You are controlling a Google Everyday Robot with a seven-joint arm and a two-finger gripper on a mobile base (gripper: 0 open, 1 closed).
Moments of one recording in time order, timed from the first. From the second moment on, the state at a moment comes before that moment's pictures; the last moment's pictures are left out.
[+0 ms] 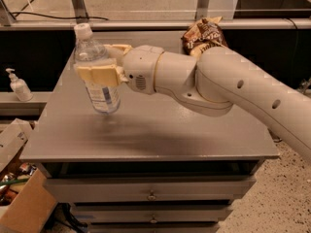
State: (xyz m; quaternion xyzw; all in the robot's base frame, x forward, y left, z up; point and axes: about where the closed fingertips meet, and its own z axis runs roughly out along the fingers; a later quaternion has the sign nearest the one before) arm 0.527 0.118 0.981 -0.40 0.58 0.39 0.59
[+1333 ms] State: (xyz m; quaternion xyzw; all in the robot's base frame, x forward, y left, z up) arm 0.538 0.141 0.945 -0.37 0.60 0.37 0.61
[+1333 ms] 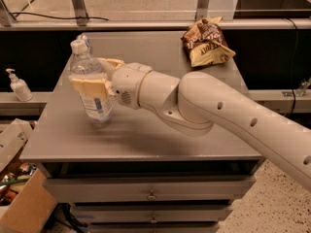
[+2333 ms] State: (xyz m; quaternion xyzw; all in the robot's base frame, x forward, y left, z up) arm 0.514 0.120 0.922 -0.32 0.63 0.38 0.60
